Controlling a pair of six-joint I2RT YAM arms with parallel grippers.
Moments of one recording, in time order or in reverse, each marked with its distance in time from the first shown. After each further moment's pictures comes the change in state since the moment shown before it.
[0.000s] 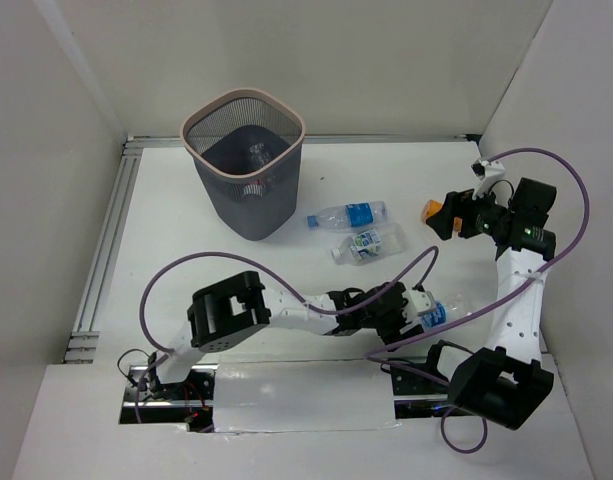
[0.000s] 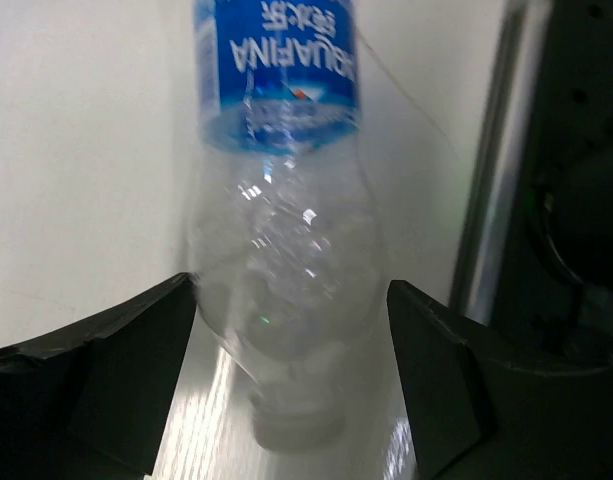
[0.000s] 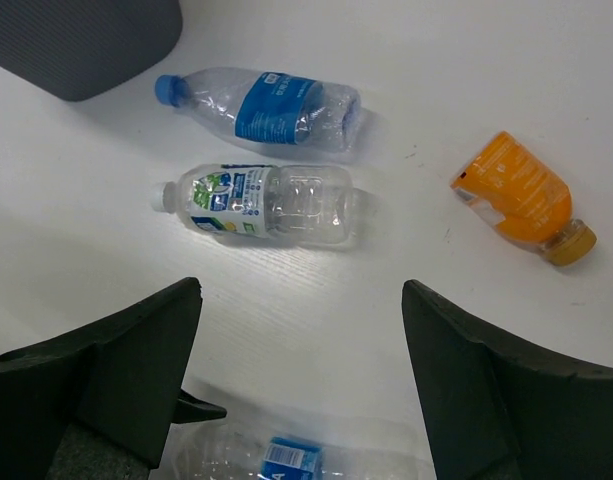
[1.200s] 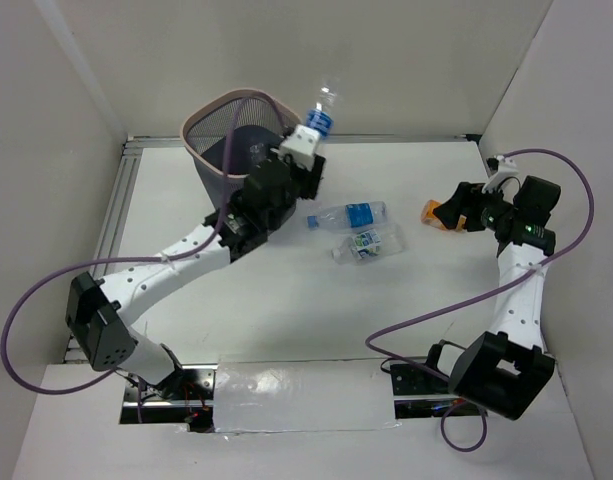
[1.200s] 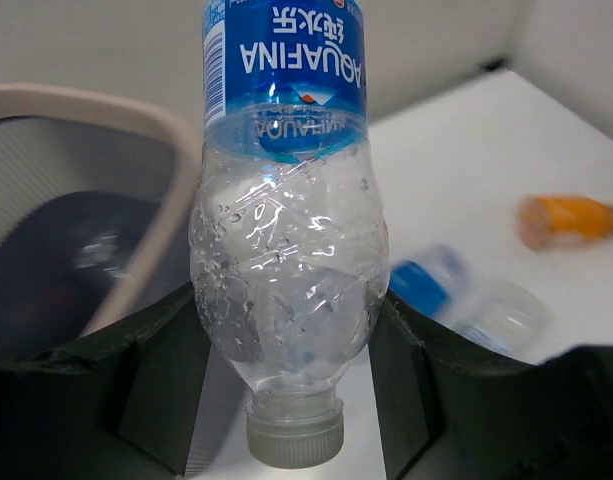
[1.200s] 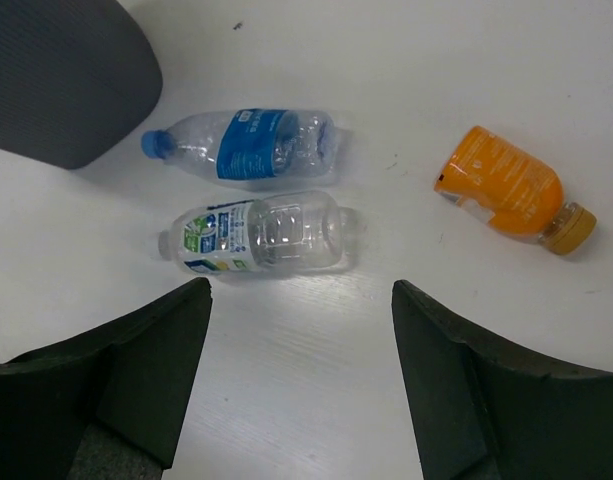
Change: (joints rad) left arm 0.401 -0.617 -0.005 -0.135 -0.539 0.097; right arm -0.040 0.046 -0.033 0.152 0.018 0.212
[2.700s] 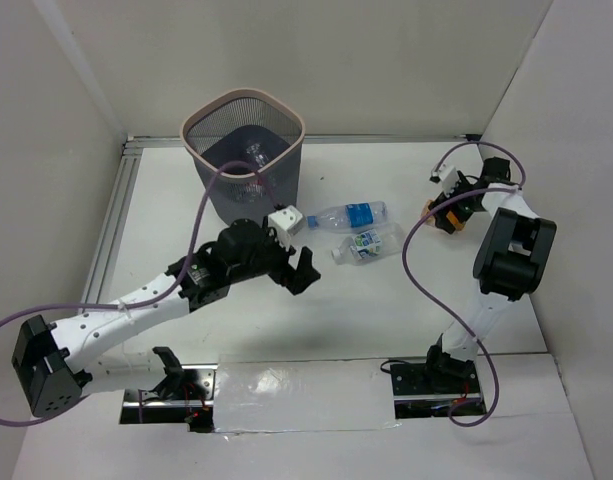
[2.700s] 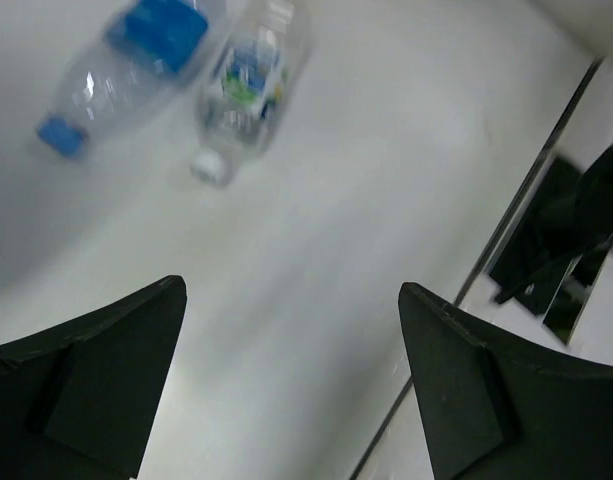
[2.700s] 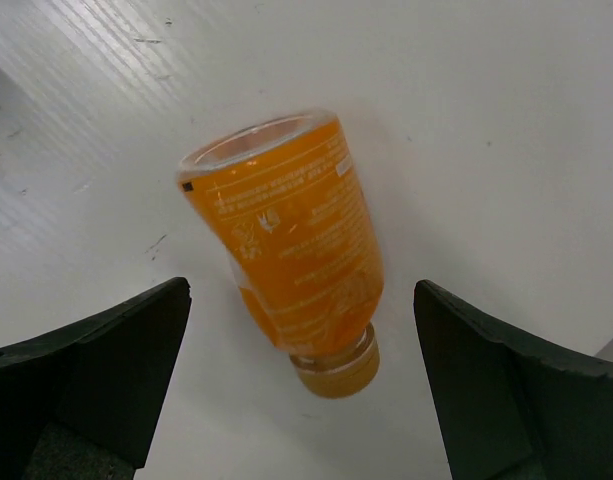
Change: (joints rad) left arm 0.019 -0.369 -0.420 -0.210 0.565 -0.257; right arm 0.102 0.760 0.301 -0.003 0.251 -0.984
